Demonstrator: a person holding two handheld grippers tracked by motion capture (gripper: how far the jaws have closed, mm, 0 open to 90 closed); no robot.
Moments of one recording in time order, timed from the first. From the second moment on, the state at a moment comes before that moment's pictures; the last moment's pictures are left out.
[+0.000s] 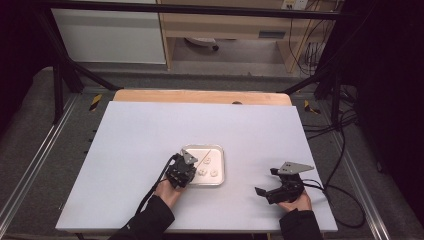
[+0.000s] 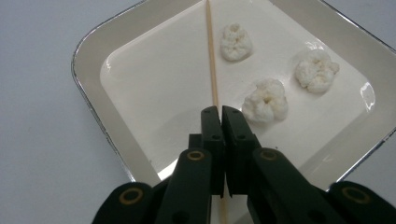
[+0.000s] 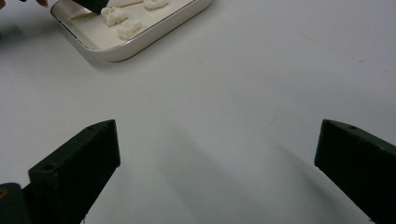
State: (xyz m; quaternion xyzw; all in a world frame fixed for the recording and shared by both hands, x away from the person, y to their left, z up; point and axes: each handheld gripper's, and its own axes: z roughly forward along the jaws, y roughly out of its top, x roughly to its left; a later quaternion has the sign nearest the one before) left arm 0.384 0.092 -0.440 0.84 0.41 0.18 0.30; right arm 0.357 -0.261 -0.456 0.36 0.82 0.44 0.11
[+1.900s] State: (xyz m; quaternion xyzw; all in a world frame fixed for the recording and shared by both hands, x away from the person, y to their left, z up) left arm 0.363 0.110 -0.413 0.85 0.32 0.13 0.39; right arm 0.352 -0.237 -0.443 0.30 0.84 0.43 0.15
